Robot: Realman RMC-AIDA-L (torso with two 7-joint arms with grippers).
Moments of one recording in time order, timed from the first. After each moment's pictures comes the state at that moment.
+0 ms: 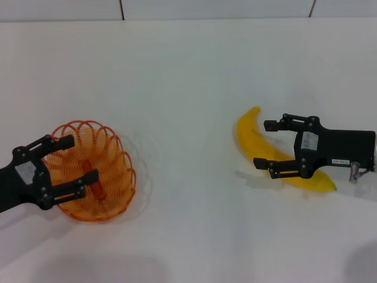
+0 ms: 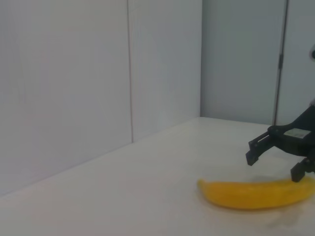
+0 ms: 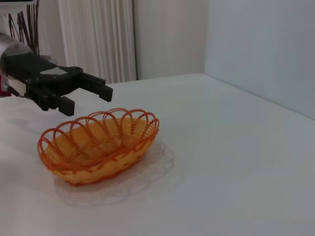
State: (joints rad) left arm -0.29 -2.03 0.78 0.57 1.75 1.56 -0.94; right arm 0.49 2.02 -0.55 -0.47 -2.13 -1.51 0.95
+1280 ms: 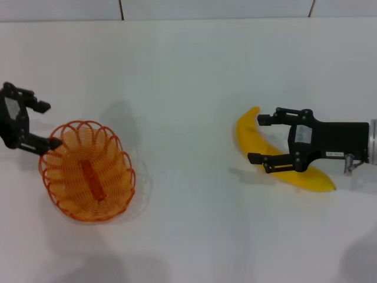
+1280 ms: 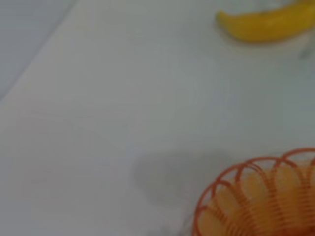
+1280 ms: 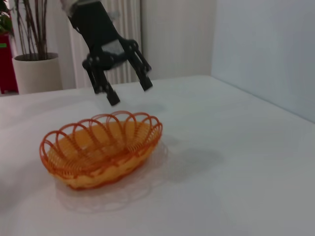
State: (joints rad) left arm -0.66 -2.04 0.81 1.14 2.59 1.60 -1.51; right arm 0.53 2.02 -0.56 -0.46 -2.13 -1.50 0.96
